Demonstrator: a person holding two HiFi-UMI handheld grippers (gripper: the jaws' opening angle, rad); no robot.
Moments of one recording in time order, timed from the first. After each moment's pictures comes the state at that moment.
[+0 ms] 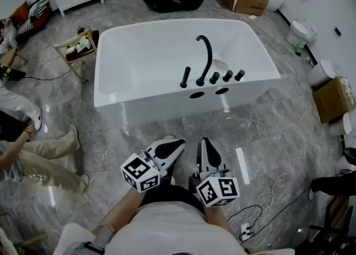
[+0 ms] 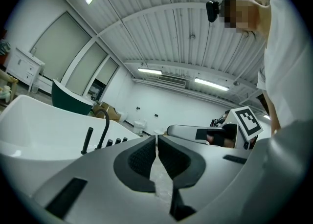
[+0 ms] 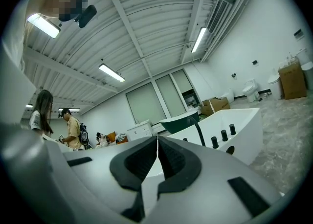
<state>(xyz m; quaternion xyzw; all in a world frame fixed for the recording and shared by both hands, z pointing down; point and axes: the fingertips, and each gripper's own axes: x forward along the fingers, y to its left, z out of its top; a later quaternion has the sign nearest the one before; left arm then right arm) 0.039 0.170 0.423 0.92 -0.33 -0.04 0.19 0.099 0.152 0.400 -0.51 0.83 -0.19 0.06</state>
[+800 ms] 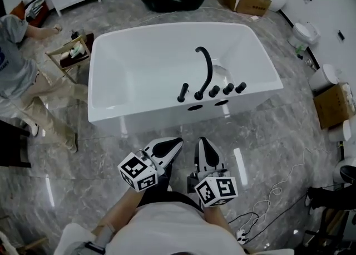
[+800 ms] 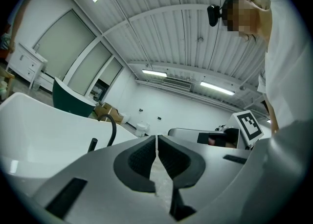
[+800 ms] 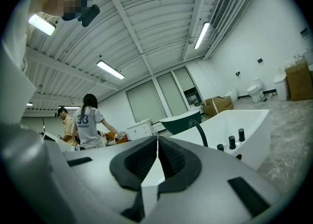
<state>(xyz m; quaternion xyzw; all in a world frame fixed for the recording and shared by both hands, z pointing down) 0.028 0.055 0.421 0.92 -0.34 -0.06 0.20 0.089 0.039 0.400 -0.50 0.84 -0.19 0.05</state>
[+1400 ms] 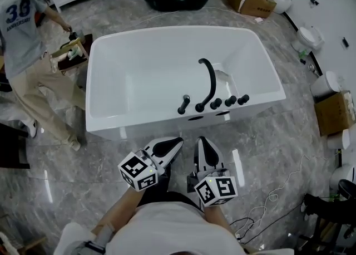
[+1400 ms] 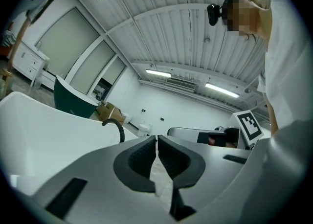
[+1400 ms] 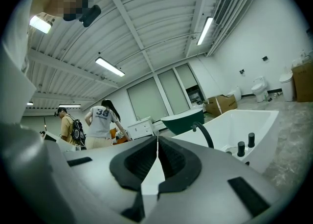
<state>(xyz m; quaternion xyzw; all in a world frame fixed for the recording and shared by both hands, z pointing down) 0.010 -0.025 0.418 0.91 -0.35 -0.06 0.22 0.066 -0.042 0.396 -0.49 0.85 -0.20 0.04</state>
